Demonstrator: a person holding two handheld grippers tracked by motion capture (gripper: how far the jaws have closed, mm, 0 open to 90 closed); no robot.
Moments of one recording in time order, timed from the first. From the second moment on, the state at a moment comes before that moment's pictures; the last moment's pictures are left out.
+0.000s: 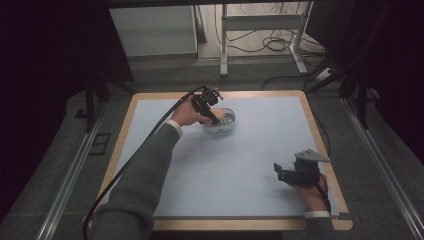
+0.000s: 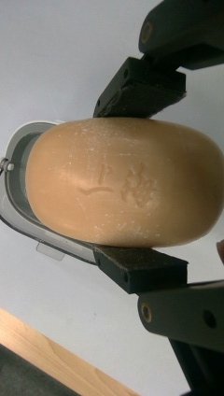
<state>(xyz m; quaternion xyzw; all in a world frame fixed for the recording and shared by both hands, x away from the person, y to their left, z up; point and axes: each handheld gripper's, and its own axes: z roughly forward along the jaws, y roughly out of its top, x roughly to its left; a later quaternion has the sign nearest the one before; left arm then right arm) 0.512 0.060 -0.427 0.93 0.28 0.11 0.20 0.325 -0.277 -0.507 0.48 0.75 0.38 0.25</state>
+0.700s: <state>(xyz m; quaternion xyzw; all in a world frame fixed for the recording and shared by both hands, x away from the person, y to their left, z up) 0.534 0.038 -0.445 0.94 0.26 0.10 0.19 0.326 -0.280 -0.511 0.49 0.75 0.37 0.25</state>
